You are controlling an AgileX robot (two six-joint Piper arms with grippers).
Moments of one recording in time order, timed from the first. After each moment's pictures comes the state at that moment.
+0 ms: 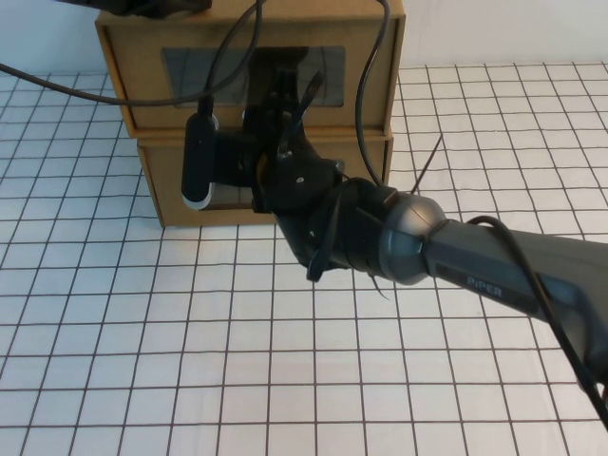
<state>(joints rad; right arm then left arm) 0.85 2.16 -1.75 -1.67 0.52 0.63 -0.12 1.92 -1.99 -0.79 1.01 0.73</state>
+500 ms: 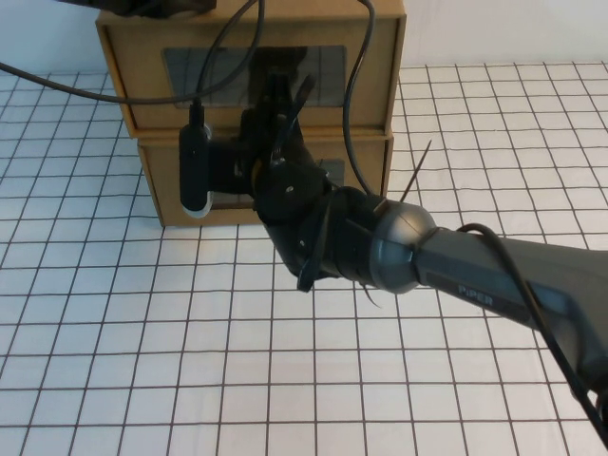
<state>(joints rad) 0.87 2.17 -1.75 -1.67 0.58 0.54 -0.12 1.92 -1.99 -0.81 1.02 0.72</state>
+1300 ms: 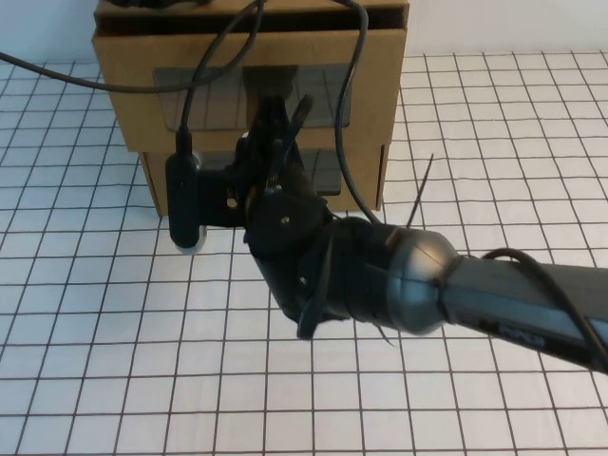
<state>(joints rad) 0.98 2.03 -1.57 -1.56 0.67 0.47 -0.12 1.92 -1.99 -0.82 1.04 0.70</state>
